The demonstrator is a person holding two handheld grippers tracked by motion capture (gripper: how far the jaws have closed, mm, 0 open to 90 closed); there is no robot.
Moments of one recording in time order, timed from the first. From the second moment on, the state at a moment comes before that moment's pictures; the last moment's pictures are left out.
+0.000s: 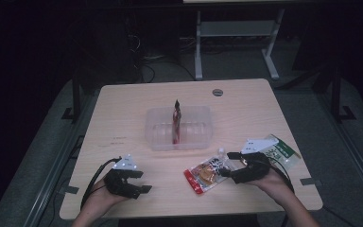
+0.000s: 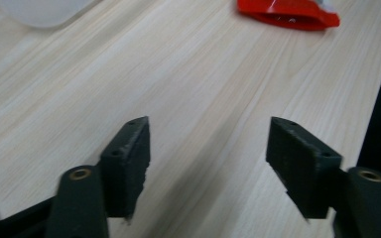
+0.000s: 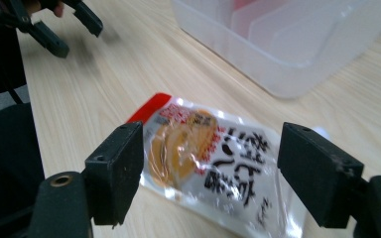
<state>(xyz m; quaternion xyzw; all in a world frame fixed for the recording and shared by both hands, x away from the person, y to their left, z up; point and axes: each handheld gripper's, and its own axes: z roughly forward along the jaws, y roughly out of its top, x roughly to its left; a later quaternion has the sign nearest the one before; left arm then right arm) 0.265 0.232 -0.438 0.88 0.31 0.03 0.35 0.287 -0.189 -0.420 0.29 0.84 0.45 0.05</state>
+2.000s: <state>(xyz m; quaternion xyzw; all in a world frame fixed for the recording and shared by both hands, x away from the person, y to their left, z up) 0.315 0.057 -0.452 0.94 0.18 -0.01 0.29 0.289 -0.212 -0.432 0.32 0.83 0.45 0.07</state>
